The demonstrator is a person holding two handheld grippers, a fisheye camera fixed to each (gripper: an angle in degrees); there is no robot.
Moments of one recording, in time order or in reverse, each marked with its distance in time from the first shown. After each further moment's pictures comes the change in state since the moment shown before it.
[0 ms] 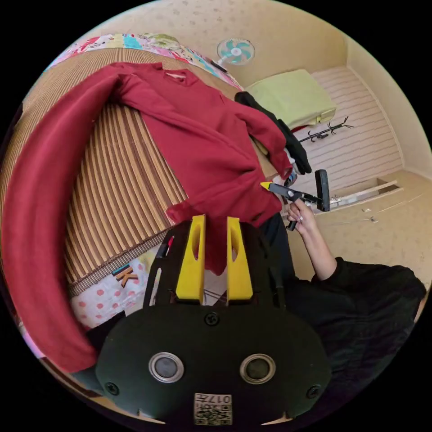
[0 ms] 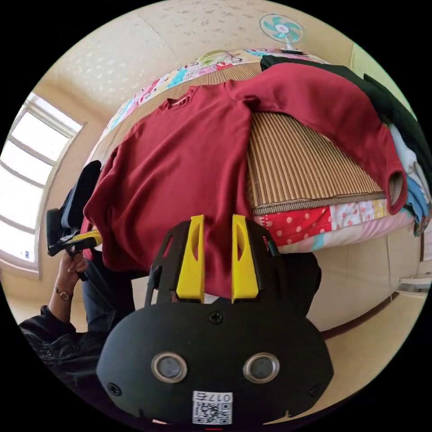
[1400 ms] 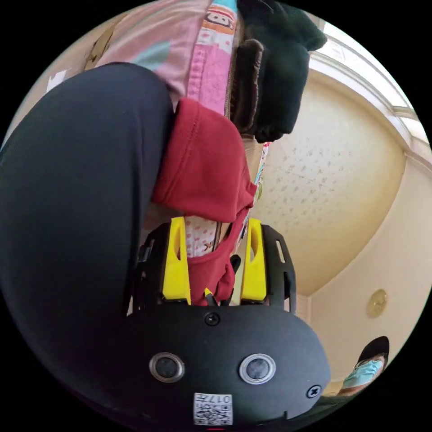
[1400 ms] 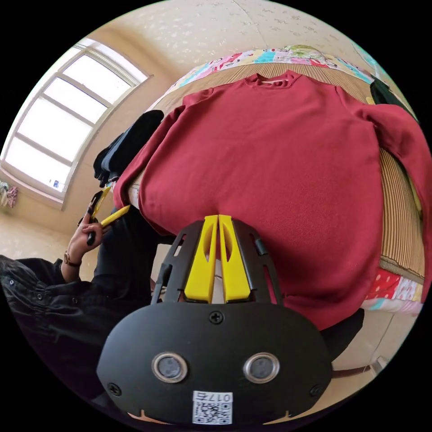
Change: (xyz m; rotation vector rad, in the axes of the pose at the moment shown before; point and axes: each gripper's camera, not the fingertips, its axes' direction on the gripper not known) left arm -0.147 0.245 -0.148 1.007 0.567 -1.142; right arm -0.145 0.135 -0.043 -0.107 -0.278 -0.331
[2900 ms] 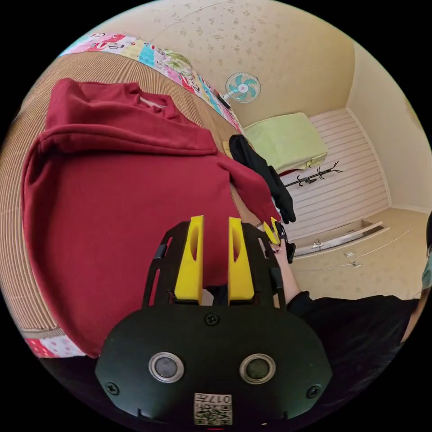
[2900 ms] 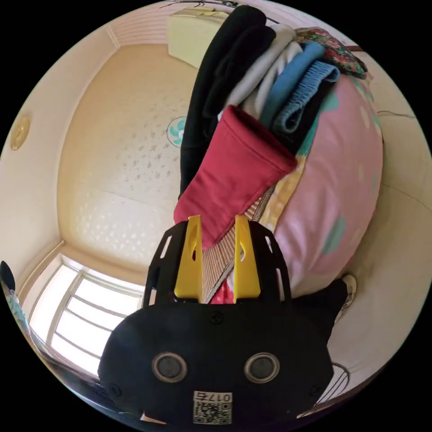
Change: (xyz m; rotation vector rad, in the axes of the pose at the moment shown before) left arm 0.076 0.255 0.335 -0.766 -0.337 0.988; right arm 0.430 0.251 -0.370 1.056 -0.229 0.970
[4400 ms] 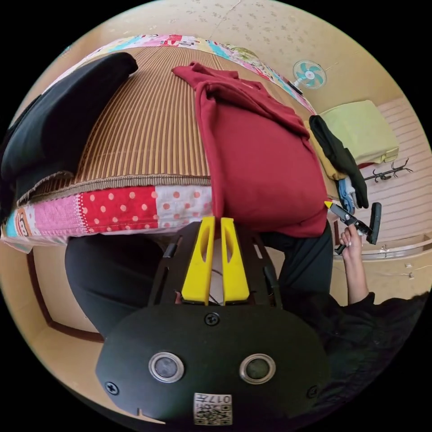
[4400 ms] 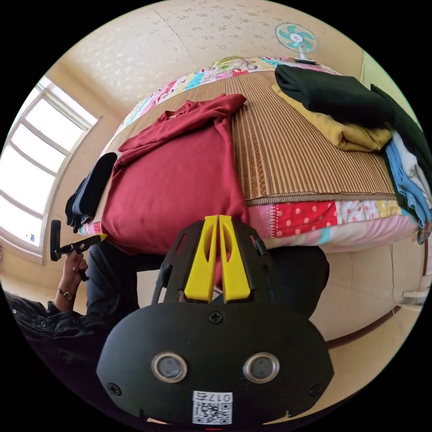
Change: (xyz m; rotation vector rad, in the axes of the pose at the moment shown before) left arm -0.053 0.118 -0.064 -0.059 -0.474 -0.118; right arm -0.226 0.450 0.266 -0.739 0.370 -0.798
